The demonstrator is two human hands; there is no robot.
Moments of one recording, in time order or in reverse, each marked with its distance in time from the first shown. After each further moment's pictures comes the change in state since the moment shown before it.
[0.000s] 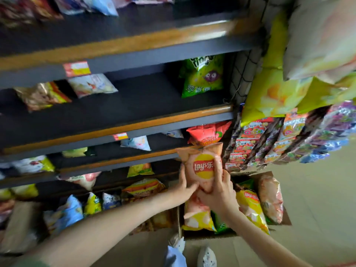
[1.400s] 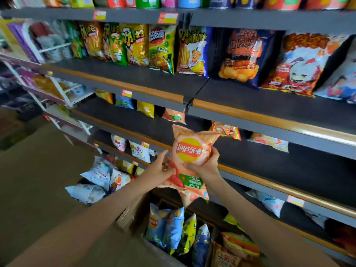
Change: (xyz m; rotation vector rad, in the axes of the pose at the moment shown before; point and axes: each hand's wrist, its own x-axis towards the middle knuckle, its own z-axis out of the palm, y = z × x) left_hand -0.280 -0.385 -0.427 -0.418 0.676 0.021; right_hand -0.075 -0.560 0.259 0.634 -0.493 -0.288
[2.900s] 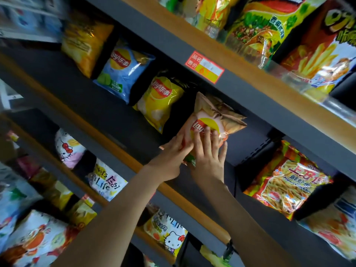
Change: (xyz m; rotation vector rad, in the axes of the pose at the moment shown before) left_hand 0.371 -0.176 -0.090 0.276 0.212 0.605; right_hand 0.361 0.049 0.190 -1.636 0.468 -0.926
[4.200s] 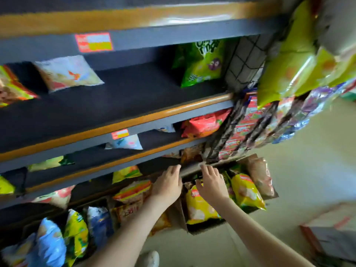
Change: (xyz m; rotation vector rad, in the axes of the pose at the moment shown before) left_hand -0.243 0.611 0.444 0.152 -0.832 0.111; right_hand -0.719 0.403 -0.234 0.340 -0.805 1.034
